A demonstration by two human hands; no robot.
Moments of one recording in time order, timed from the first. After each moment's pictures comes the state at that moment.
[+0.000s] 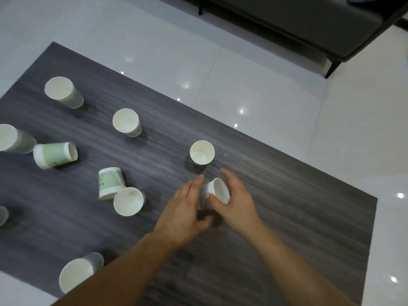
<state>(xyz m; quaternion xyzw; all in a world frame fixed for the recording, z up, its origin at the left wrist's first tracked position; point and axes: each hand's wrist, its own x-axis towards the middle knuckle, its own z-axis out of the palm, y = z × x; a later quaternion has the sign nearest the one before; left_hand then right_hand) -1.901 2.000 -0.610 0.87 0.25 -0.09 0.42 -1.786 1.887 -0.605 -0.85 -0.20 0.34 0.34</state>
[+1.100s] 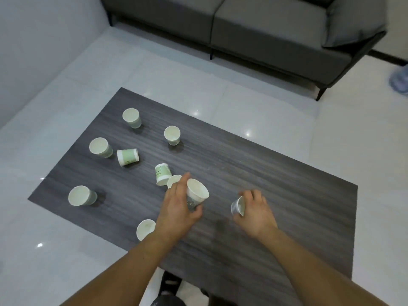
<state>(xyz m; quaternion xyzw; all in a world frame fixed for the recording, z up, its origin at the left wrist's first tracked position) -2.034 2.008 -0.485 0.84 0.36 0.07 0.41 -1.883 1.840 -0.516 -0.91 -0.29 0.28 0.08</state>
